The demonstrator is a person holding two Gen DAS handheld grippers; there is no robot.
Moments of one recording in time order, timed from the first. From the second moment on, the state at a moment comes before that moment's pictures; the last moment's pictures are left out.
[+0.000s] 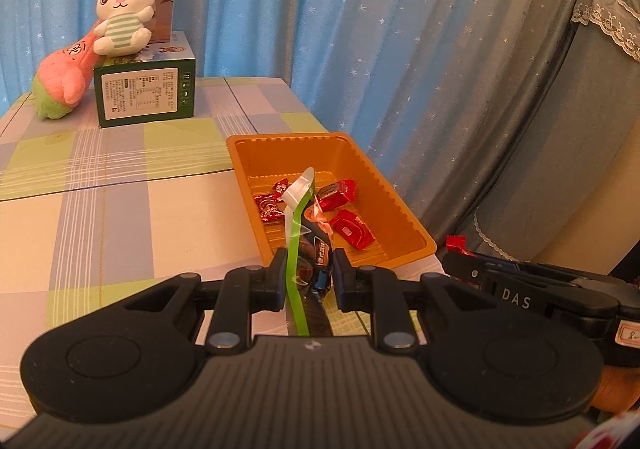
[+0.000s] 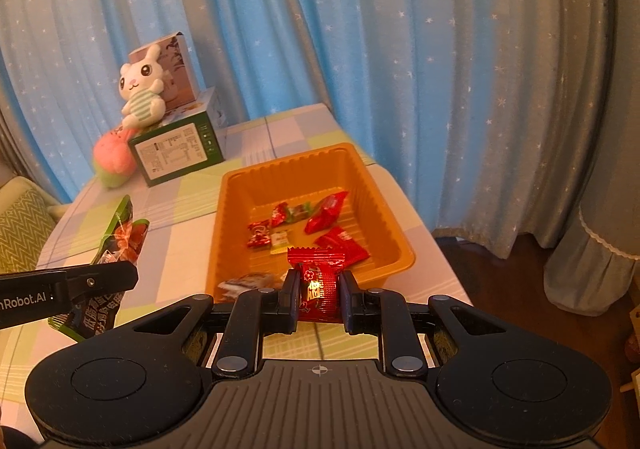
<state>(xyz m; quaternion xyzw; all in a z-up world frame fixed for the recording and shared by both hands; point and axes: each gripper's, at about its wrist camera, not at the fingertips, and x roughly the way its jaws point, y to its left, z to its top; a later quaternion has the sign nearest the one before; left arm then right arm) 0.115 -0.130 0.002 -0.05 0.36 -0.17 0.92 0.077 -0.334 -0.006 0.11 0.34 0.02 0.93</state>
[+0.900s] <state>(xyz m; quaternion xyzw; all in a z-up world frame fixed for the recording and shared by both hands) 0.167 -0.156 -0.019 -0.07 0.37 -0.18 0.91 0.128 -0.352 -0.030 0.10 0.36 0.02 0.93</state>
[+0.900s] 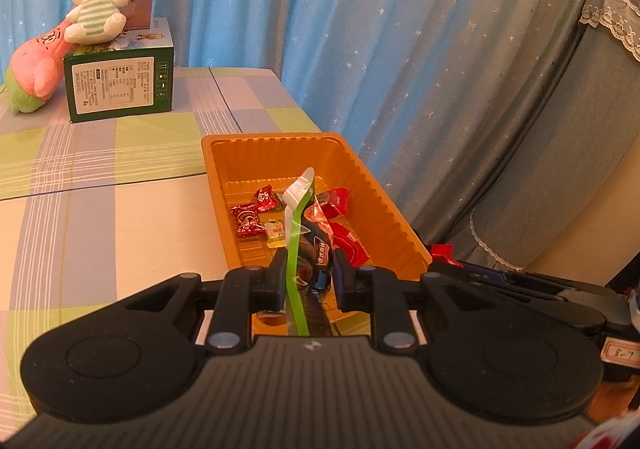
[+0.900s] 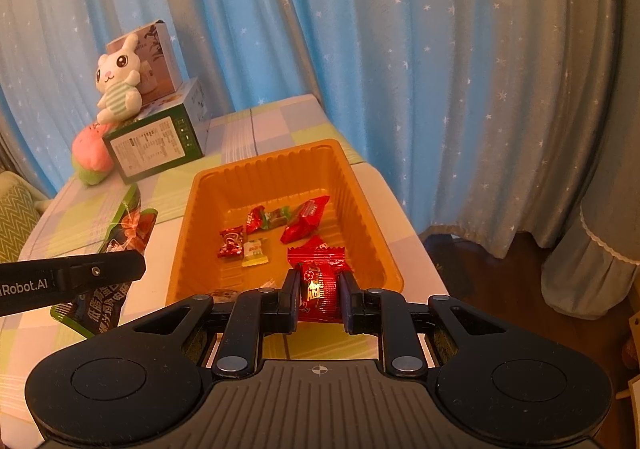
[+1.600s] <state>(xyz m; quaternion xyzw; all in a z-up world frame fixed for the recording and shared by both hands) 0.214 -0.168 -0.035 -0.07 0.38 -0.18 0.90 0.178 -0.352 -0.047 0.08 0.38 0.03 0.92</state>
